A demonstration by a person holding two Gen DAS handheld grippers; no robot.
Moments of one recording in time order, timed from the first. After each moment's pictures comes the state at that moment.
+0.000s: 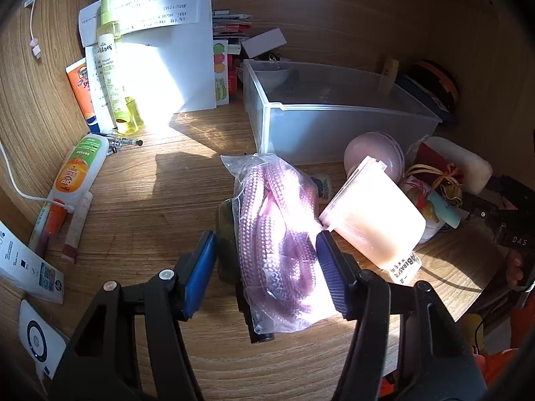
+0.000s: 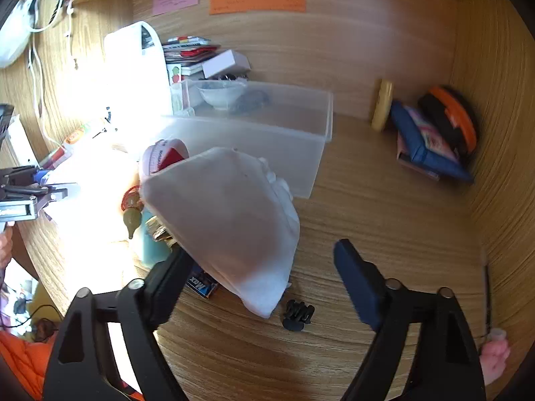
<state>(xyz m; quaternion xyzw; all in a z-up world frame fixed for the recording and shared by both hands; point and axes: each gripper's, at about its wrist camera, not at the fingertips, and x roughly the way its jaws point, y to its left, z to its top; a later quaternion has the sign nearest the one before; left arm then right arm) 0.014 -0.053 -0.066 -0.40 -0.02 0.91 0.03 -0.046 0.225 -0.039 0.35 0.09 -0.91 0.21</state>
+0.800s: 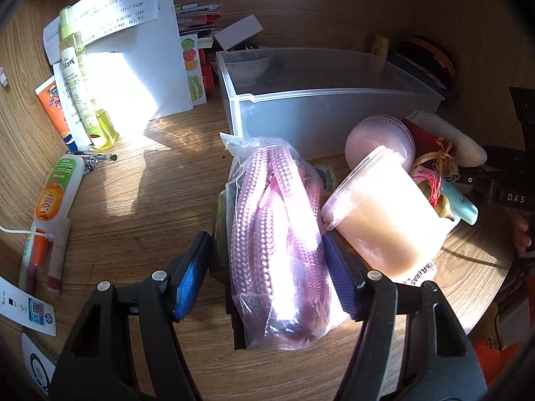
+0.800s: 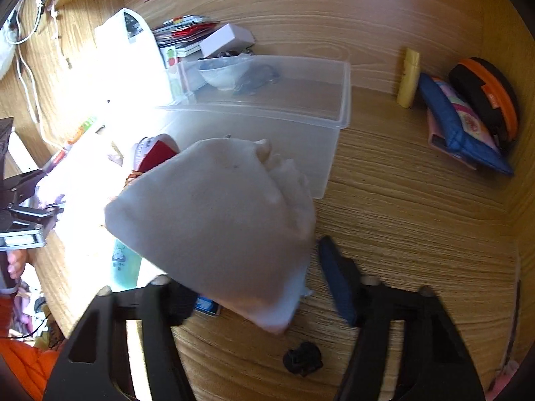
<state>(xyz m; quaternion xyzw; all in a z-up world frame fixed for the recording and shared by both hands) -0.014 -0.034 -0.083 -0.41 0.03 0.91 0.05 -0.096 0.219 -0.055 0.41 0.07 -0.87 0.26</state>
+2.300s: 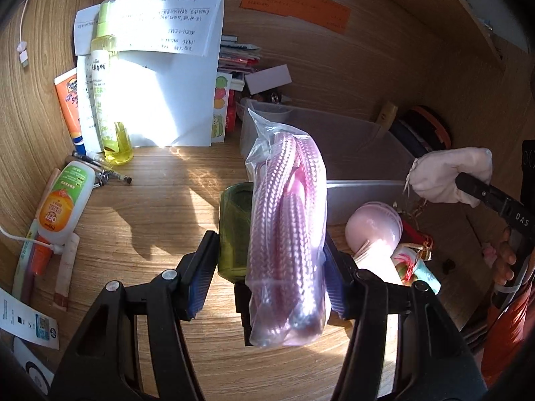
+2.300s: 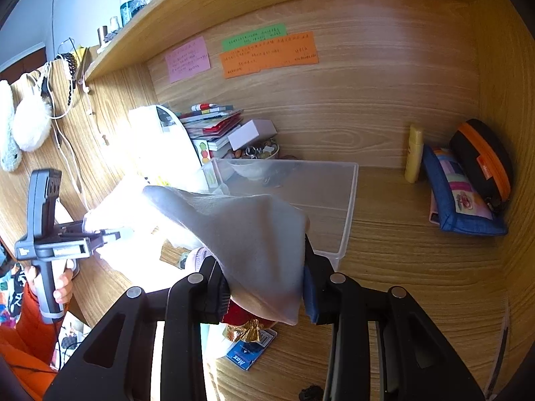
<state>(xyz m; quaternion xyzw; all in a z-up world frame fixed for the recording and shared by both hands) -0.022 -0.078 -0.043 -0.37 -0.08 0.92 0.07 -0.094 0.231 0.019 0.30 0.00 -0.90 0.31</state>
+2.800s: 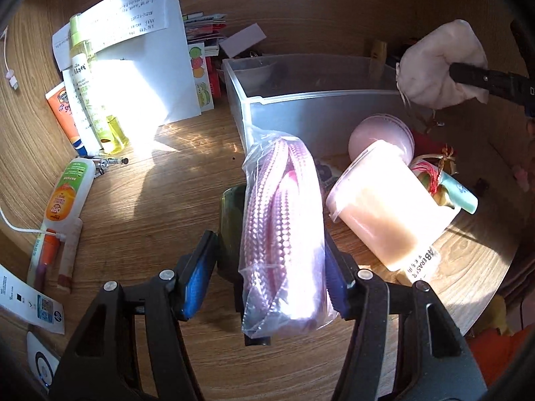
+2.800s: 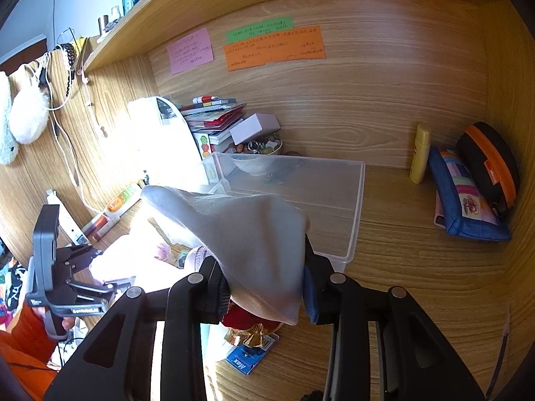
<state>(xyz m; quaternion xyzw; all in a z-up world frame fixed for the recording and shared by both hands) 0.005 -0.040 -0.077 -0.39 0.05 0.92 0.05 -0.097 0.219 0.019 0.30 0.01 -0.90 0.31</state>
